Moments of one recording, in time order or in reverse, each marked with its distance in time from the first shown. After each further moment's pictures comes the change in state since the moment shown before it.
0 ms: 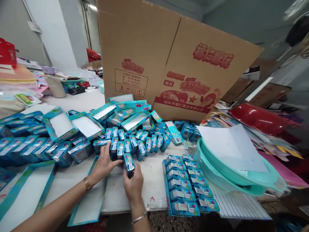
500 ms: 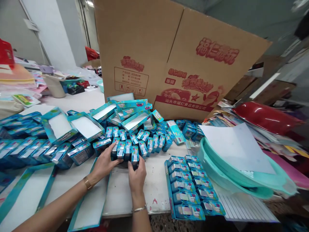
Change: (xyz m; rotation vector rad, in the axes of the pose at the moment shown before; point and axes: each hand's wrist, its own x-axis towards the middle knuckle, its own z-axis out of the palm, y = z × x) left_hand 0.012 -0.009 -0.003 0.076 -0.132 0.040; right_hand 0.026 0.000 0.014 0.066 0.076 0.108
